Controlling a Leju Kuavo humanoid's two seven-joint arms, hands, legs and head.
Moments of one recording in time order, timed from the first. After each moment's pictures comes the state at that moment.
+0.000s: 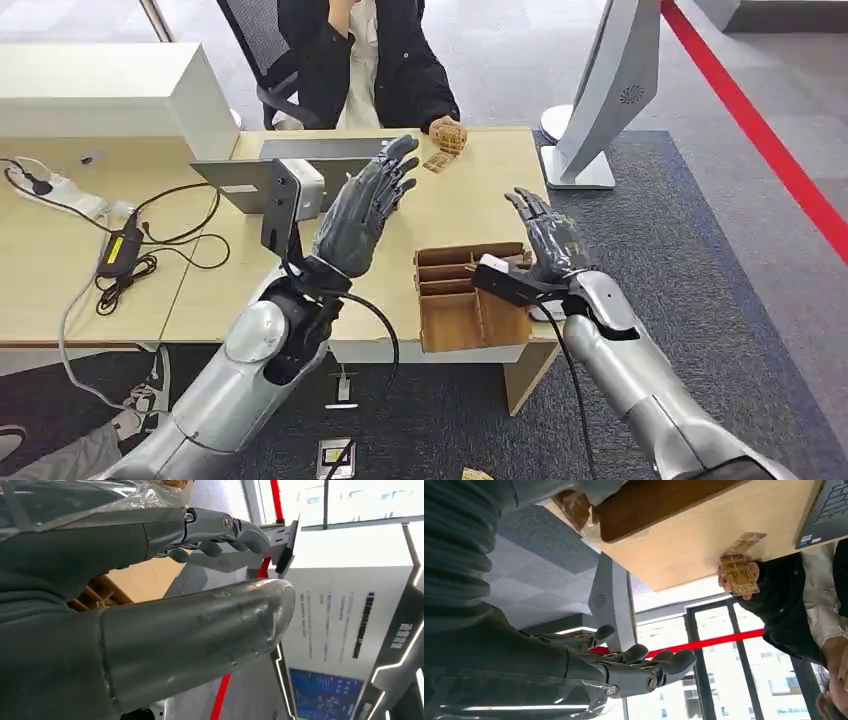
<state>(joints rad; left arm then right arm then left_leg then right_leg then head) -0.63 -0.07 -0.68 -1.45 0.26 0.06 -0.08 -0.66 -0.21 0.56 -0.91 0.84 -0.27 -0.13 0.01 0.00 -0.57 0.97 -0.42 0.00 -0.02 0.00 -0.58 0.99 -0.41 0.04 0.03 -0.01</state>
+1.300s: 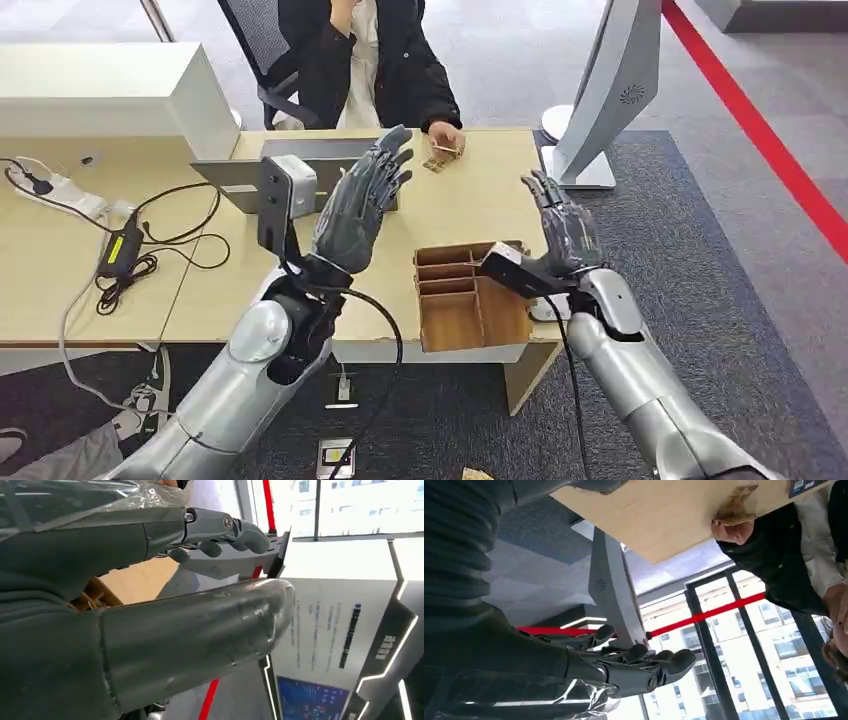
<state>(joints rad) -0.63 -0.09 -0.67 -1.44 0.25 0.10 -0.11 -0.63 -0.20 0.49 -0.98 0.82 -0.34 -0.14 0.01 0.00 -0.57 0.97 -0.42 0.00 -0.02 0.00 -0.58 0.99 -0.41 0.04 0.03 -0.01</state>
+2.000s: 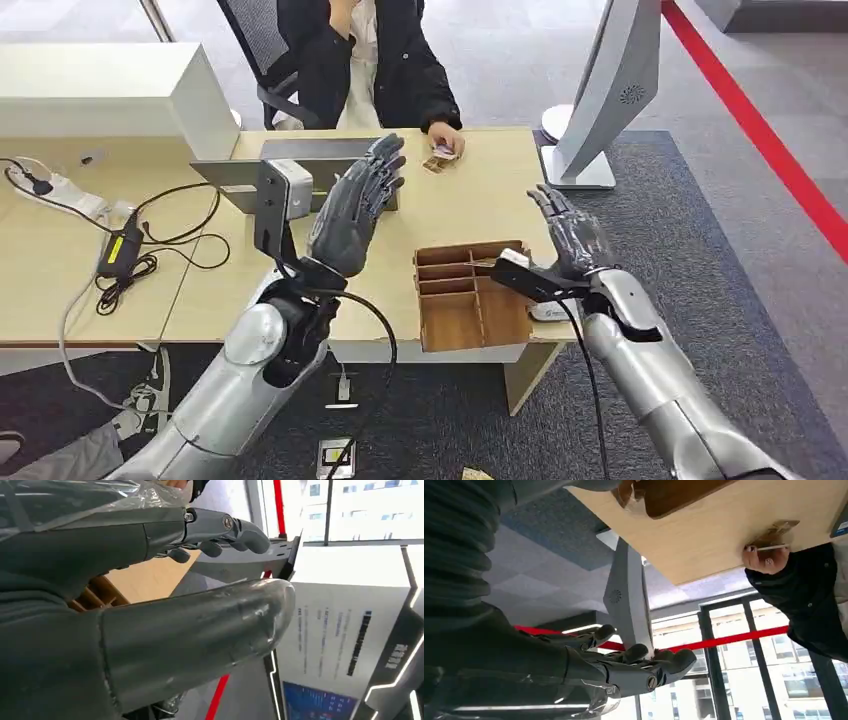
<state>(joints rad) -0.61 -0.08 -0.66 -1.45 0.25 0.10 -0.09 -0.63 -0.27 0.49 -1.00 0.87 -0.20 -0.11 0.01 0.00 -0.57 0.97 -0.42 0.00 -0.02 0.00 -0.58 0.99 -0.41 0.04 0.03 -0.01</state>
